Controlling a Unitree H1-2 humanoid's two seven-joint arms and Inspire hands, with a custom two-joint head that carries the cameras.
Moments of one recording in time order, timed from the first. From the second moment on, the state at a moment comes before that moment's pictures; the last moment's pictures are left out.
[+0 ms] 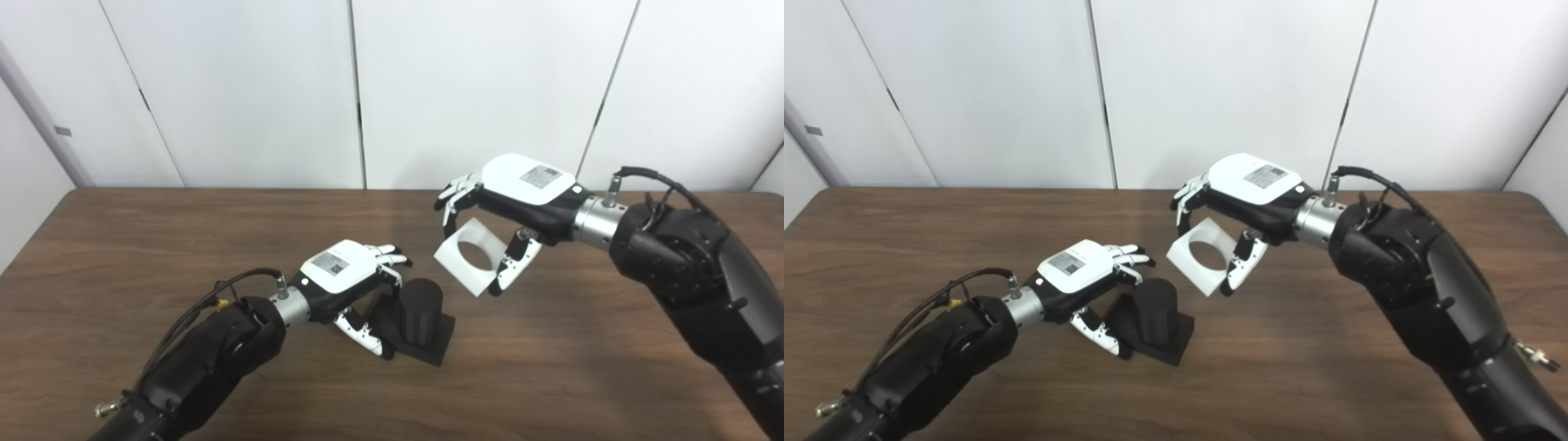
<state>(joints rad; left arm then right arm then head) -0.50 0.45 -0.61 0.23 0.77 -0.28 -0.16 -0.62 -0.51 0.34 -0.23 -0.57 -0.07 0.65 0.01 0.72</state>
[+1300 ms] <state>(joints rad) -0.51 0.44 -0.61 0.21 0.78 -0.26 -0.16 -0.59 -0.43 0.40 -0.17 -0.61 -0.09 0.65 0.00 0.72</state>
